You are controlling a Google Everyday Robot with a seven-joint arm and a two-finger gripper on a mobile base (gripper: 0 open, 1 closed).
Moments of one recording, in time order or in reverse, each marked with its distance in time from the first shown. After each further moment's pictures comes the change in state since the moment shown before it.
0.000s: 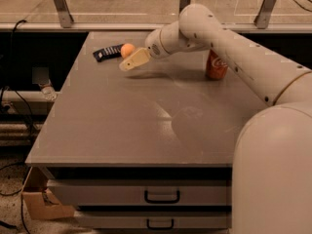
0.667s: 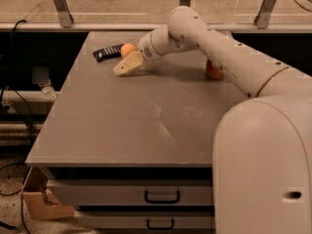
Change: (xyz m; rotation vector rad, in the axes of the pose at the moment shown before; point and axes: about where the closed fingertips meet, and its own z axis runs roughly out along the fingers) arm 0.007 0.002 0.030 -0.021 0.054 0.005
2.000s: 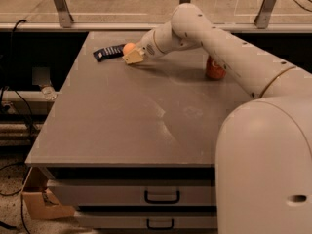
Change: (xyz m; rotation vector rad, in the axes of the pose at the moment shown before) arm -0.001 -0.004 -0.007 0.012 -0.003 0.000
